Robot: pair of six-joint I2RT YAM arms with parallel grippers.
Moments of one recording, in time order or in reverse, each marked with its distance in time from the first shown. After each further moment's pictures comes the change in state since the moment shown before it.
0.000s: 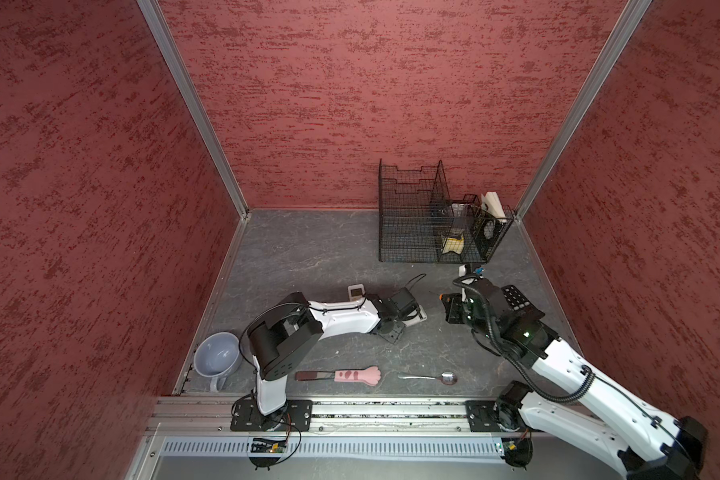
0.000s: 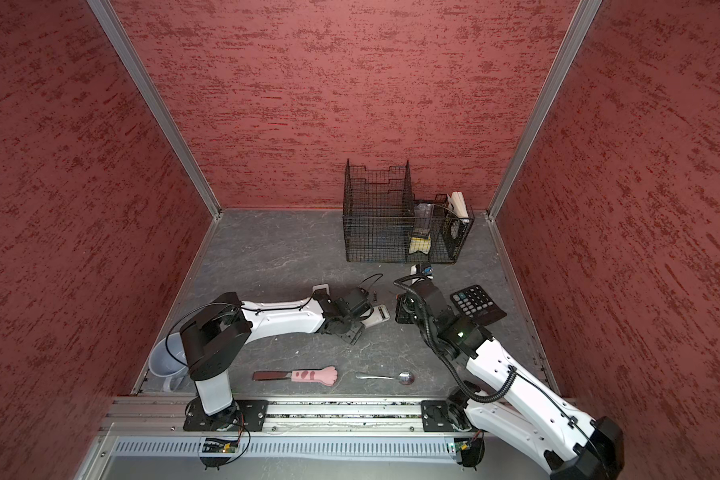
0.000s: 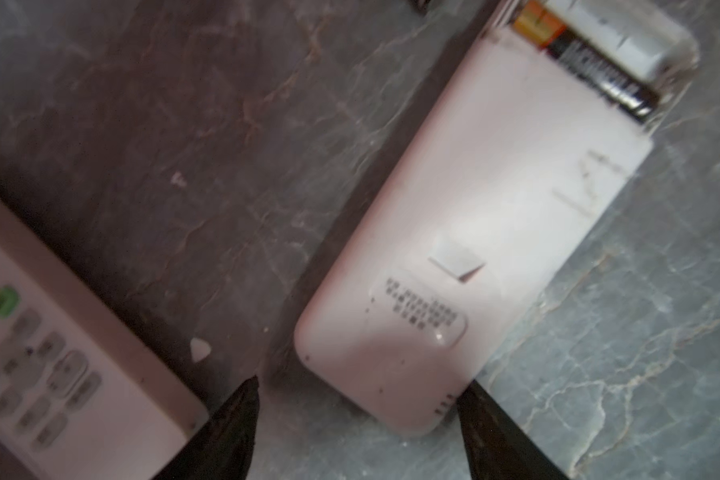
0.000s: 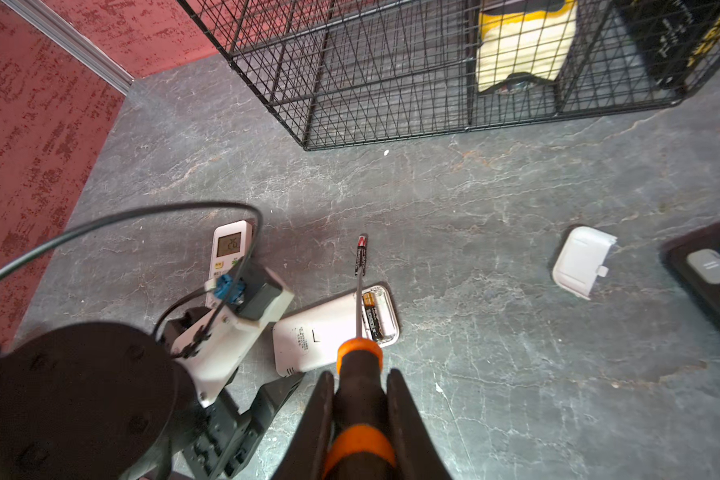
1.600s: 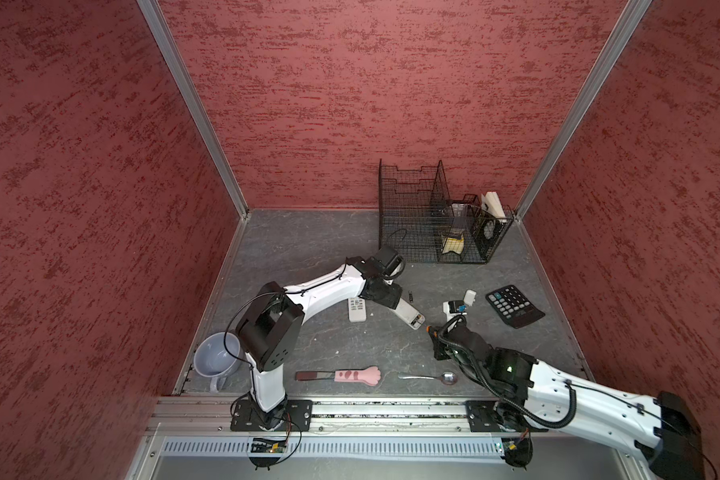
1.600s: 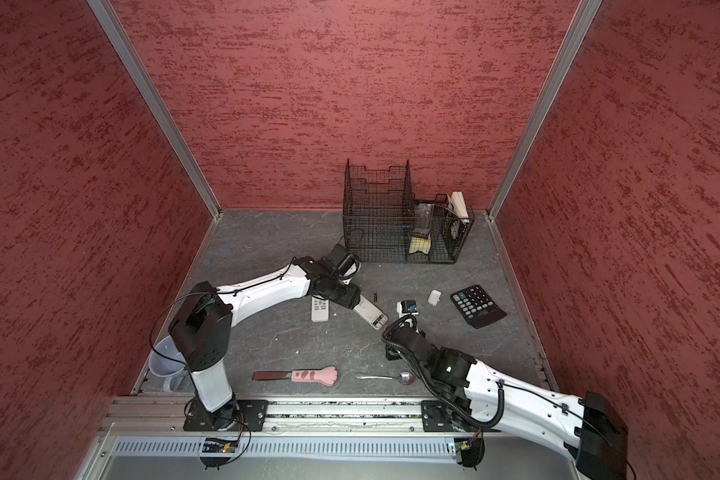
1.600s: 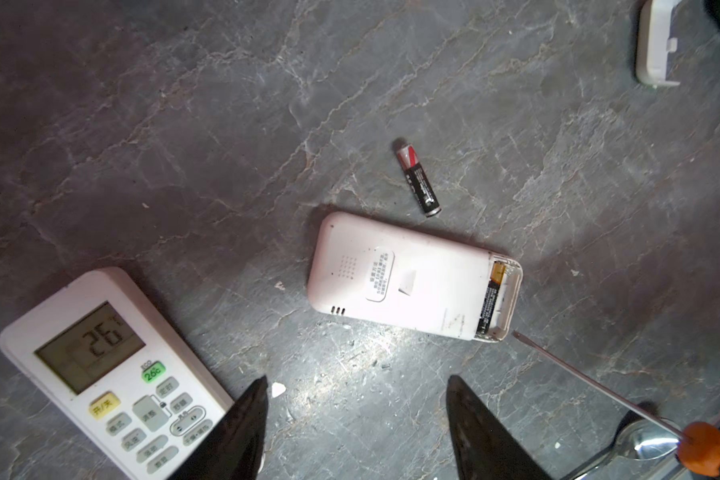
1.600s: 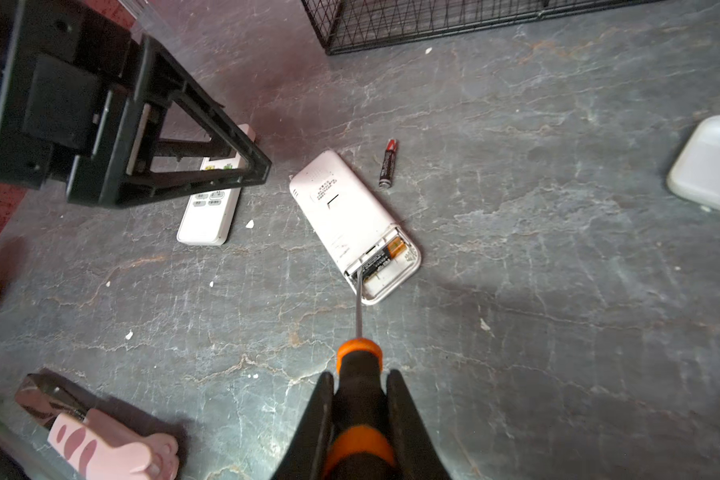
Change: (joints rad) left arm 0.253 -0.006 0.253 -0.112 0.312 0.052; right arm 0.370 -0.123 -0.369 0.227 0.233 0.164
